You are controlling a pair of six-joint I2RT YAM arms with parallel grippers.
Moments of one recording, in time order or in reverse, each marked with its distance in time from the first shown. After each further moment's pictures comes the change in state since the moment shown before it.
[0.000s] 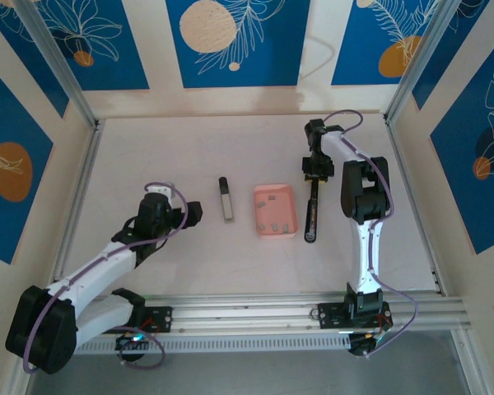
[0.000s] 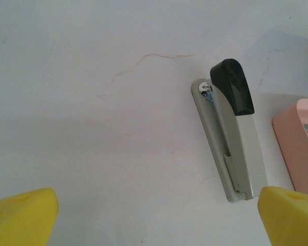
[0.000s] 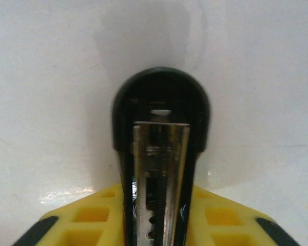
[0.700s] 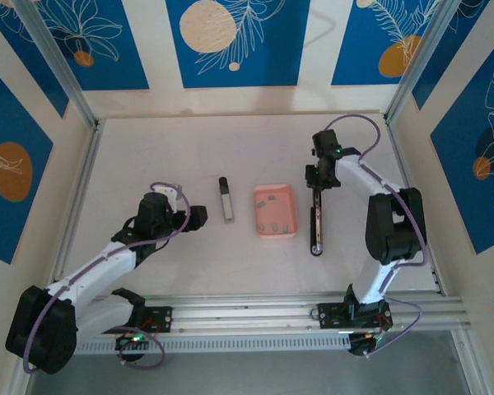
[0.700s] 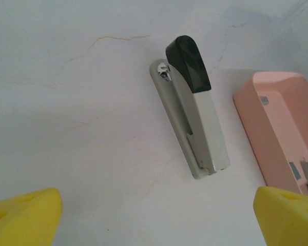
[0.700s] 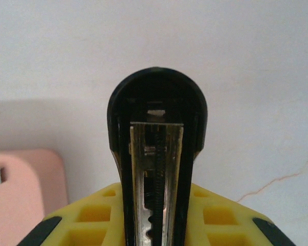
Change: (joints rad) left arm 0.002 0.000 0.002 0.004 0.164 0.037; right arm 0.061 -0.531 -0.566 0.348 -0.032 -0.074
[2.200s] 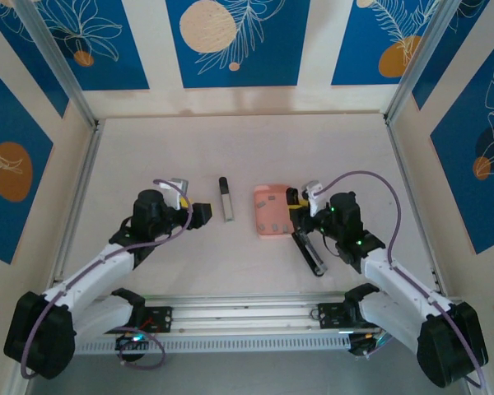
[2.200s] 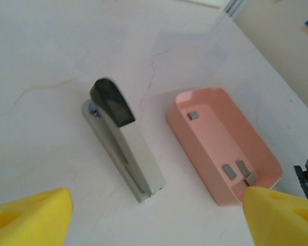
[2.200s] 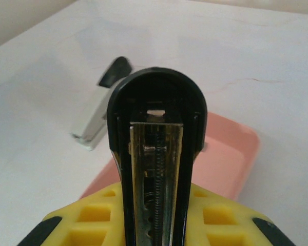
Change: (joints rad) left arm 0.000 -0.043 0.001 0.151 0.187 0.104; right arm 0.190 -0.846 -0.829 0.721 -0.364 -0.200
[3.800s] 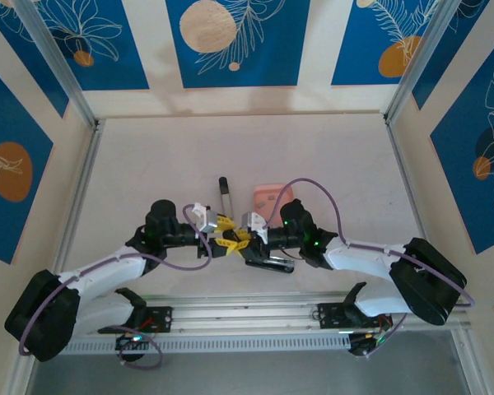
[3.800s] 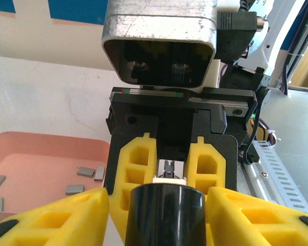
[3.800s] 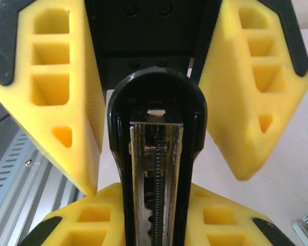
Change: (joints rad) left arm -0.181 0.111 -0.090 0.389 0.620 0.420; right arm 0.422 0.419 0.072 0.422 -0.360 -0.163
